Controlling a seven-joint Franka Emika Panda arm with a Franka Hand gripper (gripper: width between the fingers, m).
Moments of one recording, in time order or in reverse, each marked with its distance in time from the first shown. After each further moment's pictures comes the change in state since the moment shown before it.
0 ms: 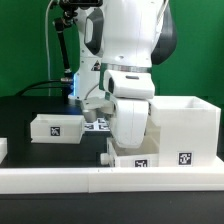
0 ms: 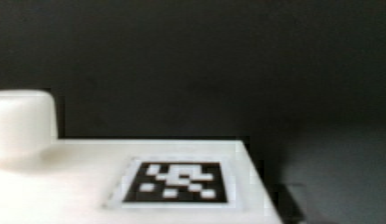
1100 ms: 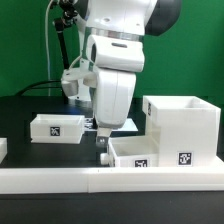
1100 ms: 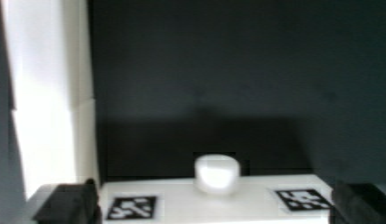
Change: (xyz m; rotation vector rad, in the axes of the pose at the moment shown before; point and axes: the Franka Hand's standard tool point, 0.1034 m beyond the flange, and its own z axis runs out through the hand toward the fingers) arm -0.045 0.055 -0.047 0.069 -0.046 0.007
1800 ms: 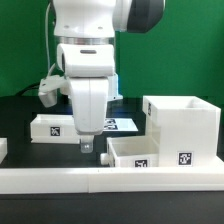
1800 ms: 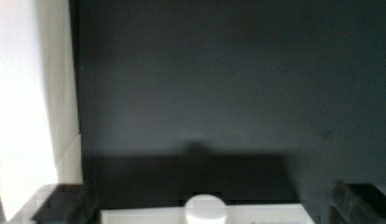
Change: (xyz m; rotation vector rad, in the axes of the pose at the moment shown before) arm -0.026 -0.008 0.011 0.022 0.190 -0.037
